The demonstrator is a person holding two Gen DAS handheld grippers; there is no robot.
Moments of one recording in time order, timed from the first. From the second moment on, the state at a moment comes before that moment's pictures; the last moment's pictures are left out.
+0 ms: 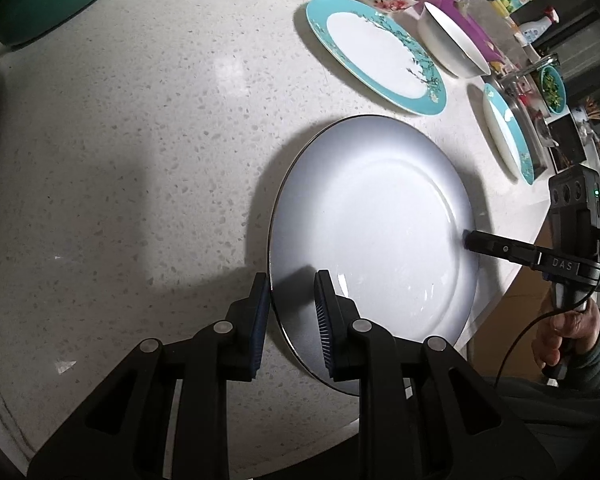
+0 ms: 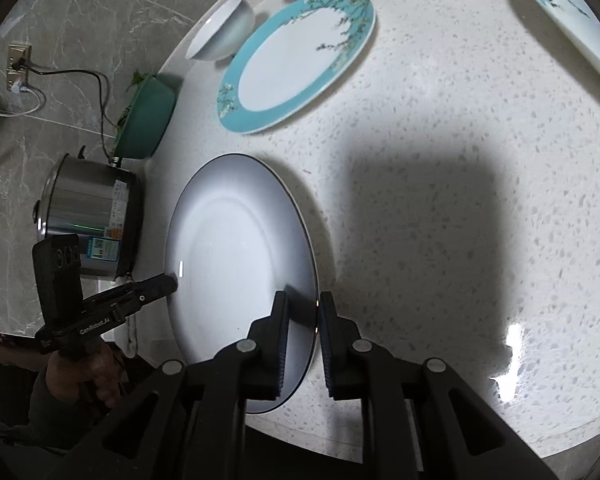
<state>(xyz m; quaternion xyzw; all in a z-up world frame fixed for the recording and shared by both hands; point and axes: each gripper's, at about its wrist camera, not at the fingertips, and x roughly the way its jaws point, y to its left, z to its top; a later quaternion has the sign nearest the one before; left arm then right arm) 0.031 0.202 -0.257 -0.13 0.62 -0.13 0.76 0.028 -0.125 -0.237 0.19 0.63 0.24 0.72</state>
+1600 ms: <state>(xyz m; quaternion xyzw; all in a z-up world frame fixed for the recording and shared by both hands) 0.254 0.166 -0.266 -0.17 0.59 -0.16 0.78 0.205 -0.180 -0.225 0.28 0.55 0.22 0.76</state>
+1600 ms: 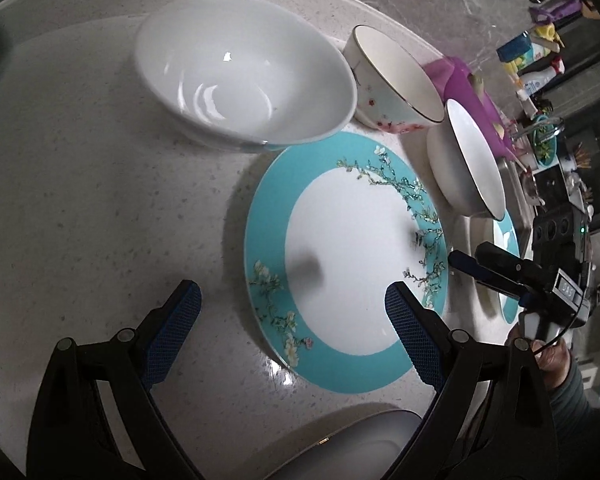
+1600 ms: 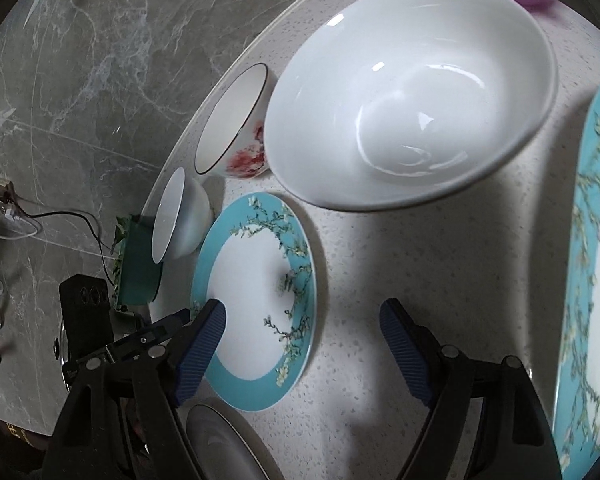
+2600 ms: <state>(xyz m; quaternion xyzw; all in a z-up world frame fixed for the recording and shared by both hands) 0.263 0.147 -0.264 -0.08 0.60 -0.12 0.79 0.216 -0.156 -0.228 0.20 0.59 0.21 0.76</state>
